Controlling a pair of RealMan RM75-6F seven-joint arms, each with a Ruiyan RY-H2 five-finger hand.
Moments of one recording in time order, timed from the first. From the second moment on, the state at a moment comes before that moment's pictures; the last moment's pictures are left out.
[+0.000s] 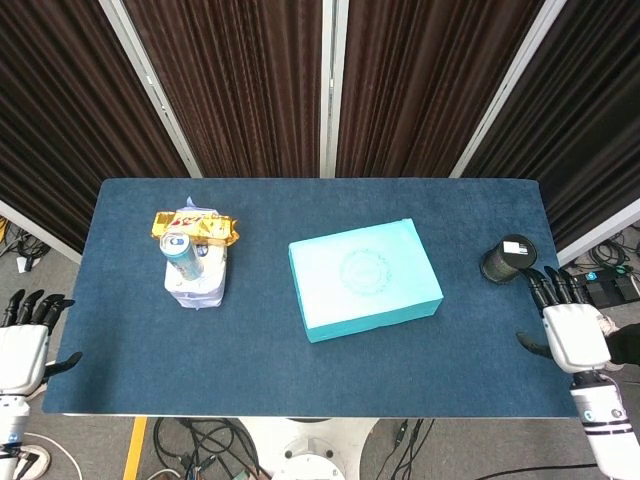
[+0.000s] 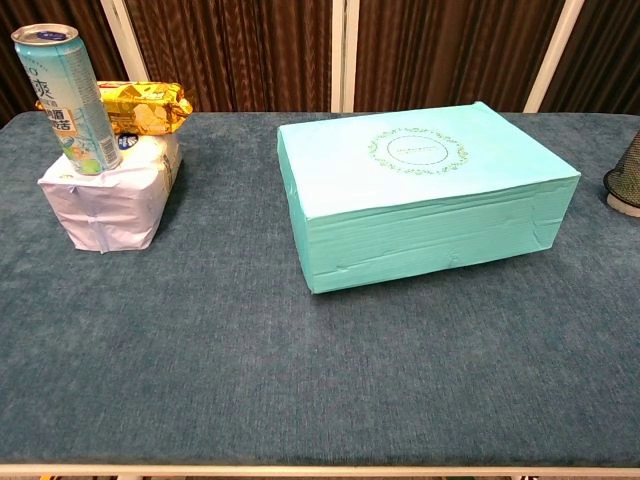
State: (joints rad) left arm -0.08 -1.17 -0.05 -1.58 1.45 1.49 0.15; right arm 0.21 -1.12 0.10 -1.56 -1.51 1.33 -0.06
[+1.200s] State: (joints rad) left arm -0.04 -1.14 -0.04 -1.62 1.44 1.52 0.16; right arm 0.65 -1.46 0.03 -1.26 -1.72 1.11 0.10
